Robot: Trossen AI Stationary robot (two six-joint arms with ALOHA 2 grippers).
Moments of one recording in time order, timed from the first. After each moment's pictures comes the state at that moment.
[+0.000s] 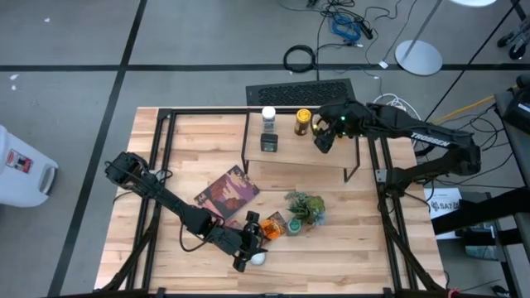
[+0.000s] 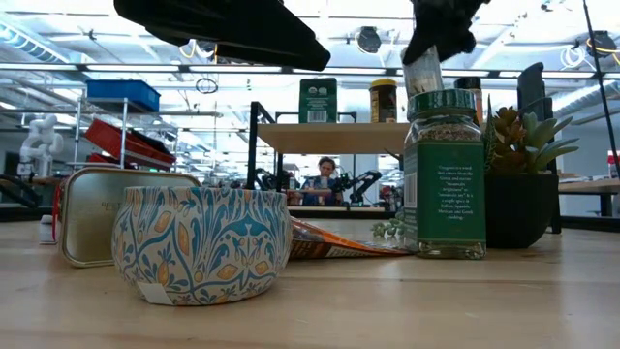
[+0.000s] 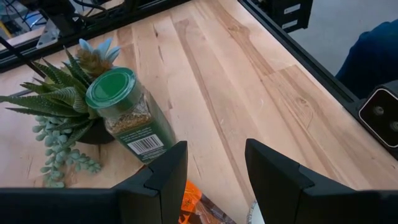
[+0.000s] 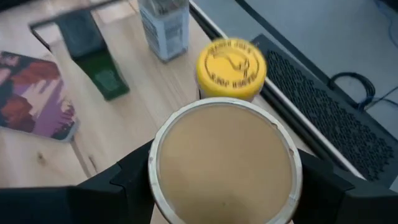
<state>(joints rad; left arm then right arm) -0.55 1.78 1.01 0.22 -0.32 0.06 -0.31 1.21 1.29 -0.88 0.26 0.22</state>
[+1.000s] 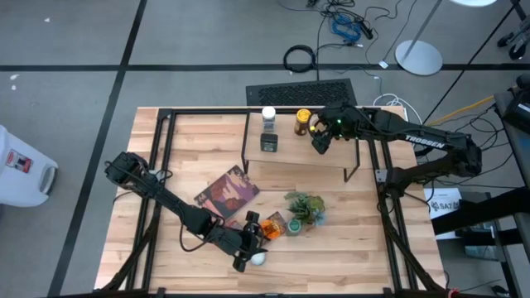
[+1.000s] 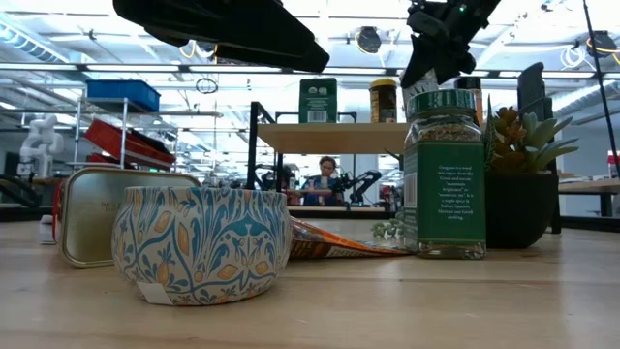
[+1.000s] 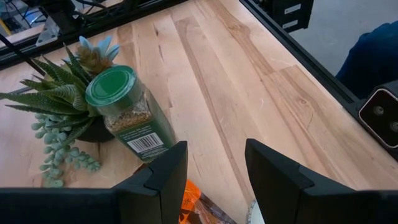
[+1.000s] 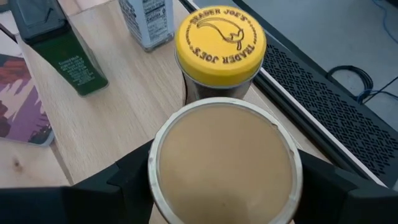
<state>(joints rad) -0.55 1.78 1.01 0.22 -0.32 0.04 -0.35 1.20 1.15 -0.75 0.26 0.22</state>
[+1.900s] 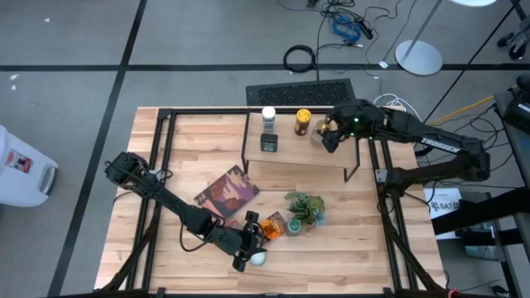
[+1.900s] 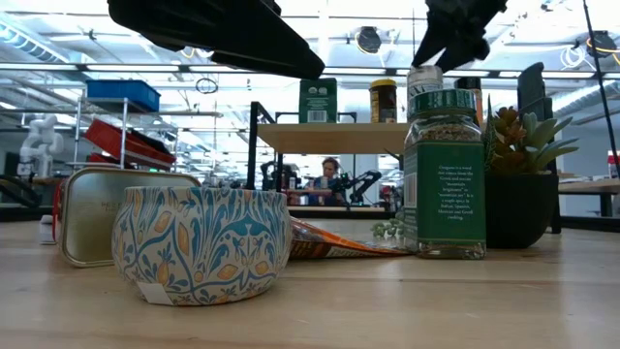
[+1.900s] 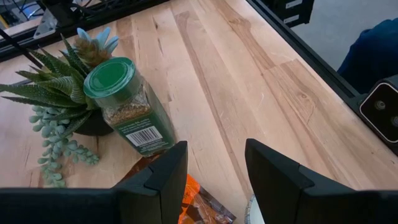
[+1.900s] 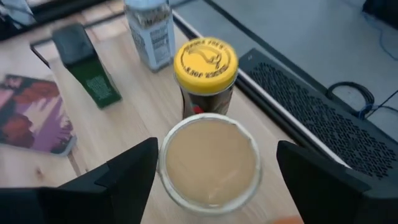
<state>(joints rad) -0.55 1.78 1.01 0.20 -0.32 0.03 -0.34 1.08 1.15 -0.78 0.26 0.22</state>
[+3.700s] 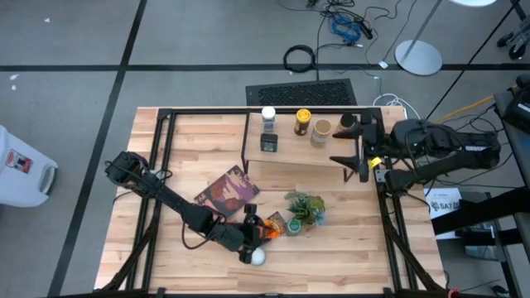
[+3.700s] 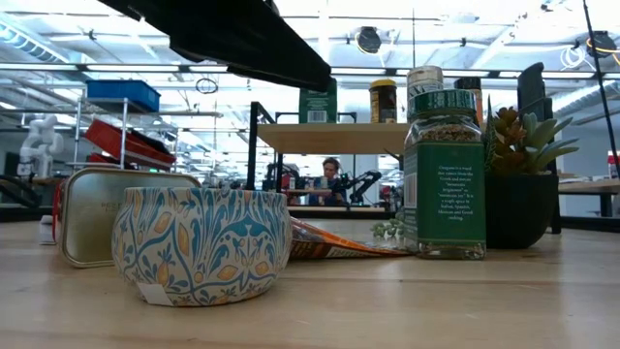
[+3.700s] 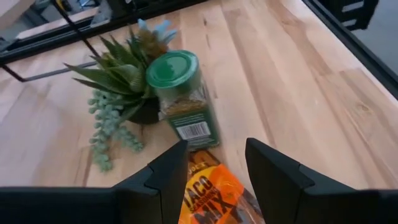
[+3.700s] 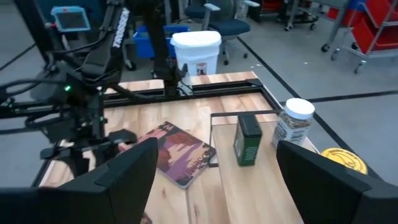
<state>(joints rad) -0.52 1.78 1.01 0.20 -0.45 -0.02 0.11 0.82 1.15 -0.61 0.26 0.11</state>
